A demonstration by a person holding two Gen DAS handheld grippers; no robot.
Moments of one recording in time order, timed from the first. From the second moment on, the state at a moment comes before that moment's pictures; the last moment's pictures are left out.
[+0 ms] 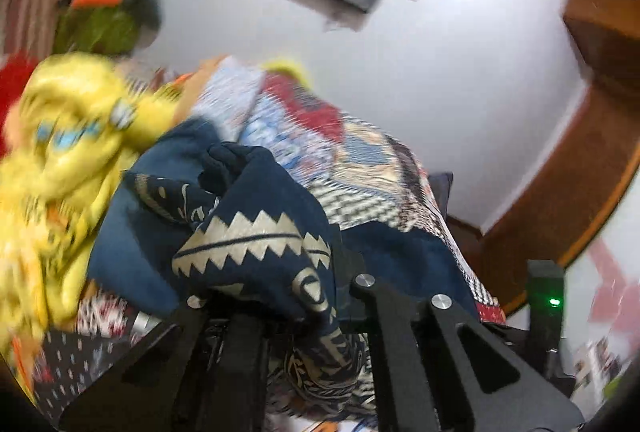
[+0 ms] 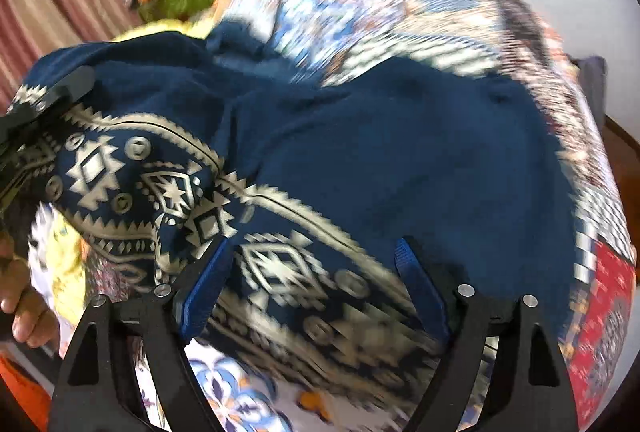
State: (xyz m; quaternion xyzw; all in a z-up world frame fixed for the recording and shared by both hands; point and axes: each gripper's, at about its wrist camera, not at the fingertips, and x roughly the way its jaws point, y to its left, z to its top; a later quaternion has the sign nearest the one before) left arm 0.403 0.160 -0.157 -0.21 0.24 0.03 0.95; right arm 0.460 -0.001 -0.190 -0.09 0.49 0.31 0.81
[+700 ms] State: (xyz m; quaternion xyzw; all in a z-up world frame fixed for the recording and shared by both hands) left arm 0.472 -0.084 -0.209 -0.01 0.43 -0.23 0.87; right arm 0.449 -0.257 -0.132 0.02 0.45 0.11 0.89
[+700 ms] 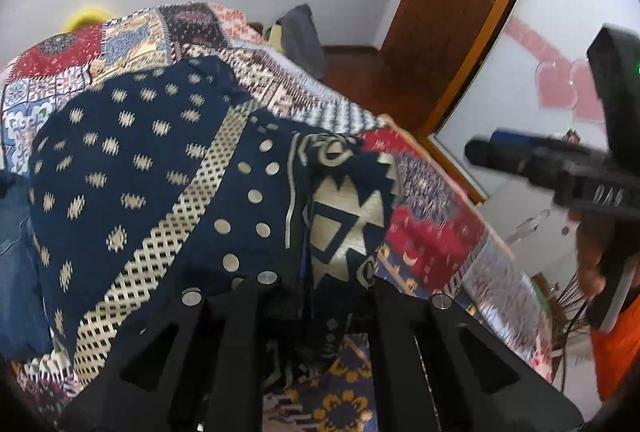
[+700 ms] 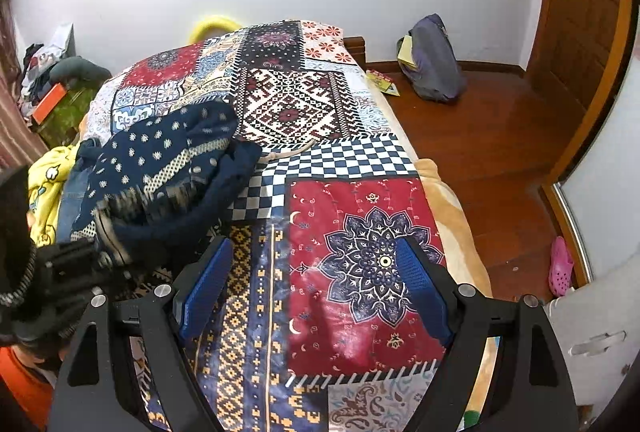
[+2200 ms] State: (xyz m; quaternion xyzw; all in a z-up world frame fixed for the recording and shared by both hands) left arm 0.449 0.093 -0.176 -0.11 0.42 -0.08 0.90; right arm 0.474 -0.184 -0.174 0.03 0.49 0.25 0.84
